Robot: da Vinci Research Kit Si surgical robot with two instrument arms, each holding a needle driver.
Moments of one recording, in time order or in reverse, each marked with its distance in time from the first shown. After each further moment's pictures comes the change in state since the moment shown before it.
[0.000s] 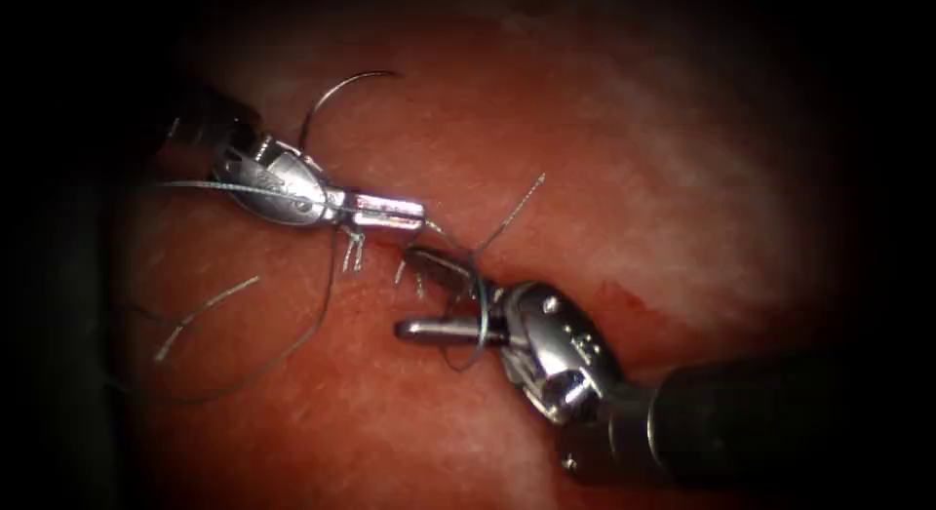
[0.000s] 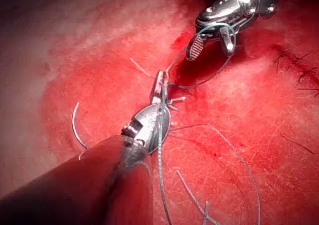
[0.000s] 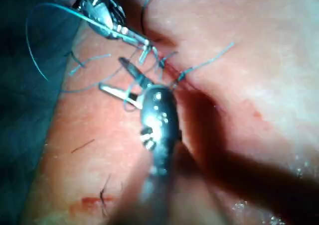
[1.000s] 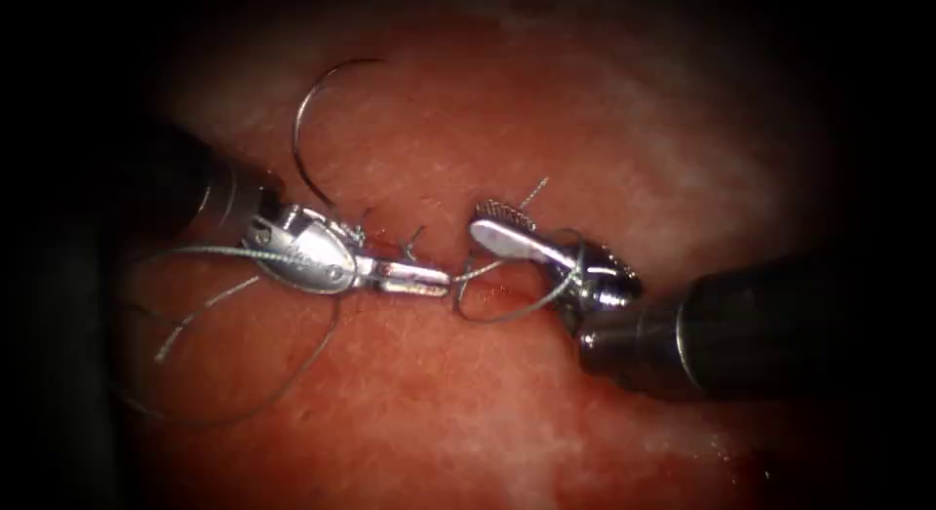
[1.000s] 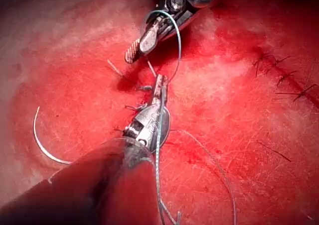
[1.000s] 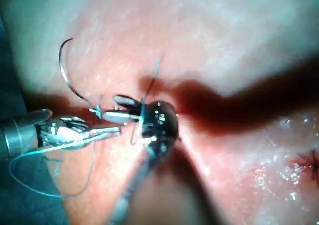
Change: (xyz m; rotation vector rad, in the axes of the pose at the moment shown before) right arm -0.003 0.006 -0.006 -0.541 0.105 0.602; left arm 0.001 0.005 0.002 -0.015 -0.058 -0.017
